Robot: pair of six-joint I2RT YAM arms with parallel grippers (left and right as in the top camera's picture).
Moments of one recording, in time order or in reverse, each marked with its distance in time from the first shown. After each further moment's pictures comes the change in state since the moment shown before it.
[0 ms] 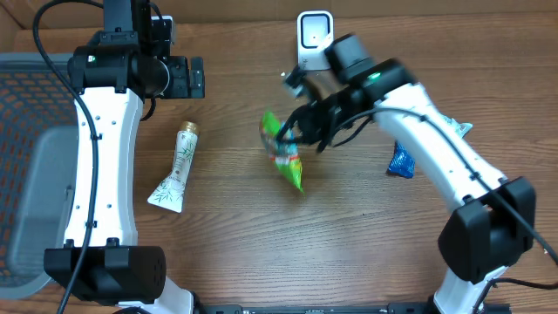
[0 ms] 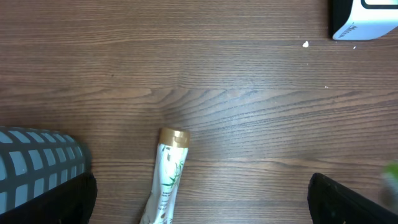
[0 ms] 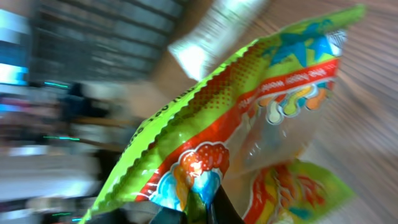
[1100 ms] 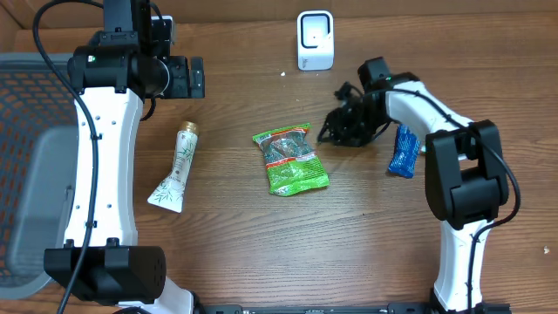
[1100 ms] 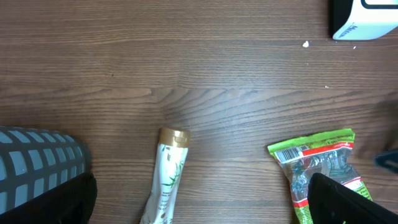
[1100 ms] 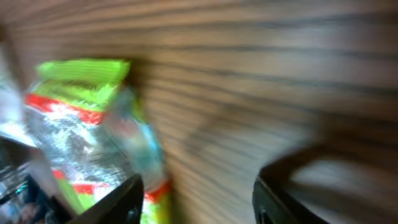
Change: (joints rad) left arm 0.000 0.000 0.000 0.000 0.000 0.000; right arm -0.199 0.314 -0.078 0.119 0.423 0.206
